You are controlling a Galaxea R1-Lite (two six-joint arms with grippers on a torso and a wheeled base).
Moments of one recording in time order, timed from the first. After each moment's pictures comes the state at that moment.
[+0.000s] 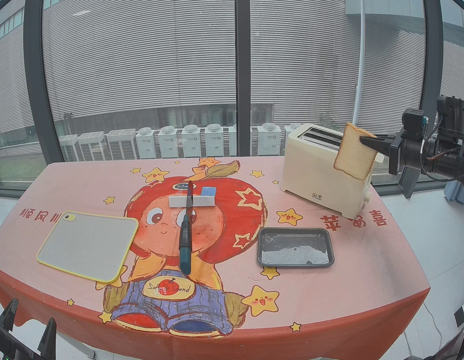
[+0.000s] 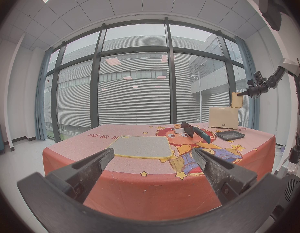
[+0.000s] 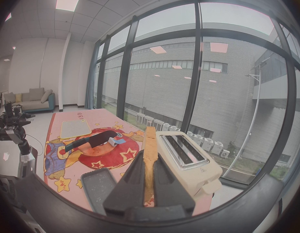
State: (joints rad) left arm 0.01 0.04 -0.02 0.00 -0.01 0.01; right arm 0.11 1.66 -1.02 -0.34 0.51 -0.30
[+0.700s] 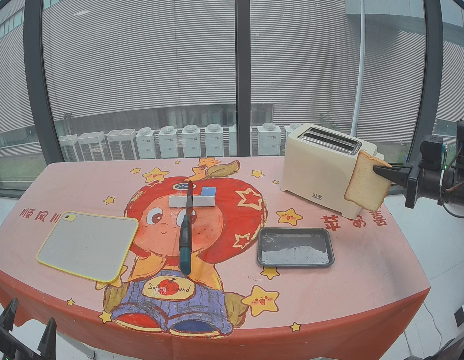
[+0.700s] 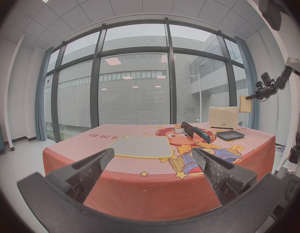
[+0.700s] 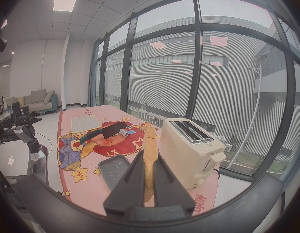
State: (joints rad) left arm 0.01 0.04 -0.02 0.00 -0.02 0.01; right arm 0.11 1.48 -0.79 -0.34 0.52 -0.29
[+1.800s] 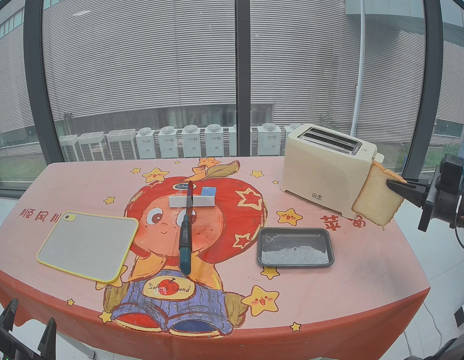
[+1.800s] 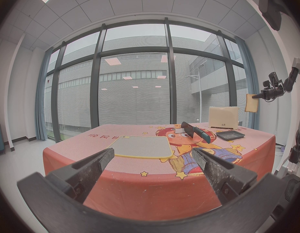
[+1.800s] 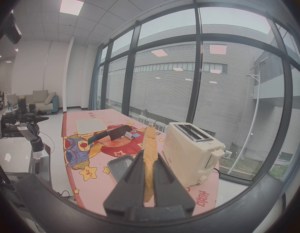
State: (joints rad) left arm 0.01 0.04 -0.02 0.00 -0.01 0.01; right arm 0.14 1.33 -0.58 -0.48 0.52 -0.26
